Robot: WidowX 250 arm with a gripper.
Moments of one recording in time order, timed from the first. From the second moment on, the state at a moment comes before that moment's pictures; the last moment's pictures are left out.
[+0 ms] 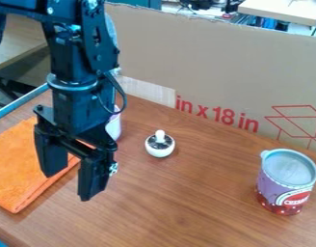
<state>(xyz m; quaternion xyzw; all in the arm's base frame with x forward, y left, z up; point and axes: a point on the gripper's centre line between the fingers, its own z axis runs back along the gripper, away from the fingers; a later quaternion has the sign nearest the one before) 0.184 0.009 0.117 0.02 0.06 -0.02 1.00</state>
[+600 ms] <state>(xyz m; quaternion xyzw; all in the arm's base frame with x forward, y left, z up) 0.234 0.049 0.132 0.03 0.02 0.00 1.00</state>
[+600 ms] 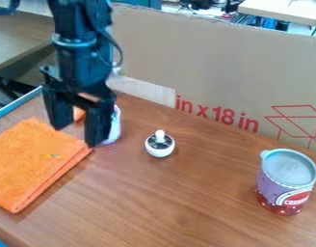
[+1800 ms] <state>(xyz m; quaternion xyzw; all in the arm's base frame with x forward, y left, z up) 0.337 0.091 0.069 0.04 0.04 0.04 1.00</state>
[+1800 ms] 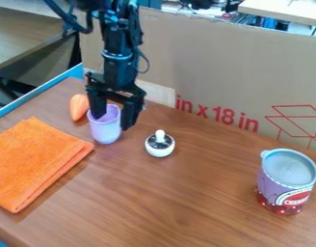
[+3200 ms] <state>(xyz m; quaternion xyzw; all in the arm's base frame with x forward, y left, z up) 0.348 0.032 0.105 0.09 0.02 0.01 1.00</state>
